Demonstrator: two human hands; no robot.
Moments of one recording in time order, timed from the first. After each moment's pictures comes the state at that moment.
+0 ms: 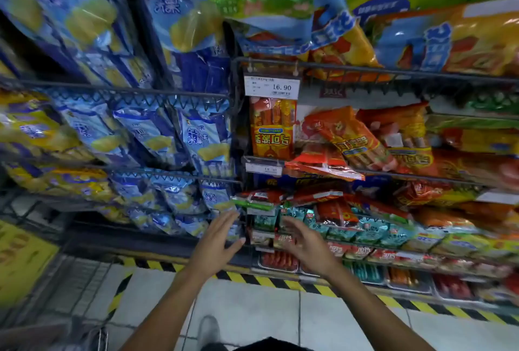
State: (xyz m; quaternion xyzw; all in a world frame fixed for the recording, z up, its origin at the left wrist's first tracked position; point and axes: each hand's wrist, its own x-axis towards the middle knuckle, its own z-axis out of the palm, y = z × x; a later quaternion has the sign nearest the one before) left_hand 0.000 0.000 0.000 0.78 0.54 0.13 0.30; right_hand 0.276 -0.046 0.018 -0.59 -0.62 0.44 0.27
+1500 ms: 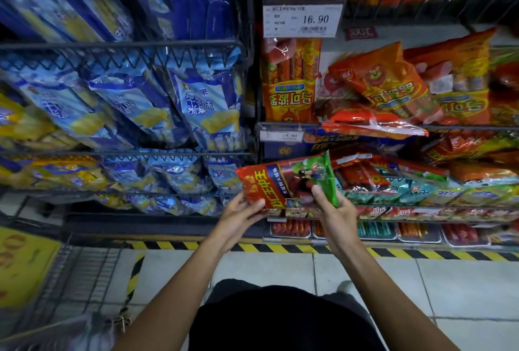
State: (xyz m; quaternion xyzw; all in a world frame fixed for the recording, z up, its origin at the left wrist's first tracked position) left_hand 0.002 0.041 -0.032 0.34 0.43 0.30 0.78; right_hand 0.218 -0.039 0.014 -0.56 -0.20 0.50 0.62
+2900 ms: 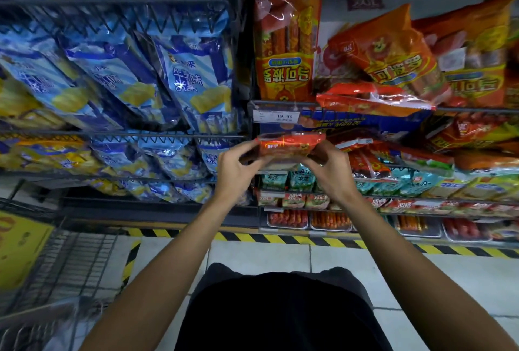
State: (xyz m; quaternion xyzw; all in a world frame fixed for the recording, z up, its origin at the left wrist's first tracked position) left_hand 0.046 0.067 0.018 0.65 0.51 0.40 0.39; right_hand 0.257 0.016 0.024 -0.66 -0.58 0.27 0.40
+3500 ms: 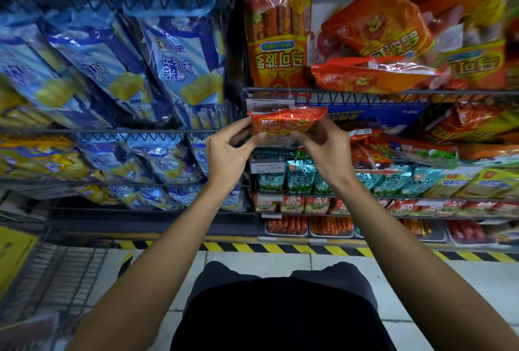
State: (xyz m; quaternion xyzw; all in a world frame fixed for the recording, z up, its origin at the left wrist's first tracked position) left_hand 0.055 0.073 0.014 0.62 0.47 0.51 0.37; right_hand 0.252 0.025 0.024 -0.61 -0.57 0.22 0.50
